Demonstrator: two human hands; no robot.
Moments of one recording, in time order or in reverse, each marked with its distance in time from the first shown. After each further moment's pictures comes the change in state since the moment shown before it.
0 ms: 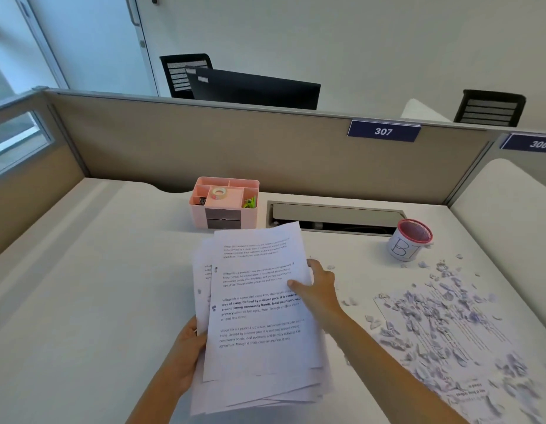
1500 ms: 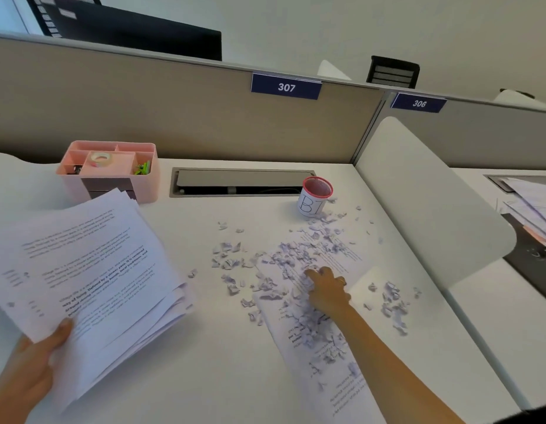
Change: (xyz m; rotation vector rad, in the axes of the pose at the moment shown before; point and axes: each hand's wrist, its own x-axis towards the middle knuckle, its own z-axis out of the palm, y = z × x) left_hand 0.025 -0.037 -0.049 0.079 0.366 0.134; right_hand -0.011 0.153 -0.178 -0.855 0.097 0.255
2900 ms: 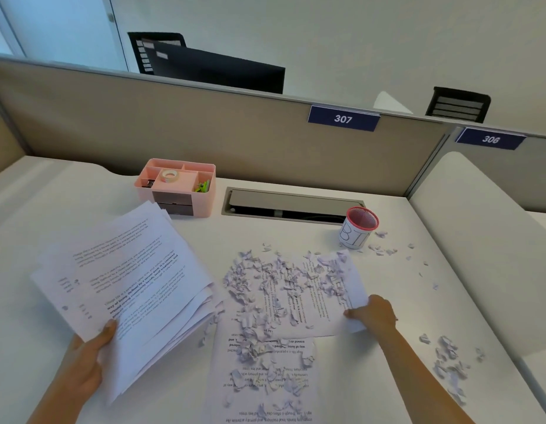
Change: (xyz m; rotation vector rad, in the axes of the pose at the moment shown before) left_hand -0.044 0.028 0.018 -0.129 -0.015 0.095; right_hand 0.050 0.000 -0.016 0.247 0.062 0.194
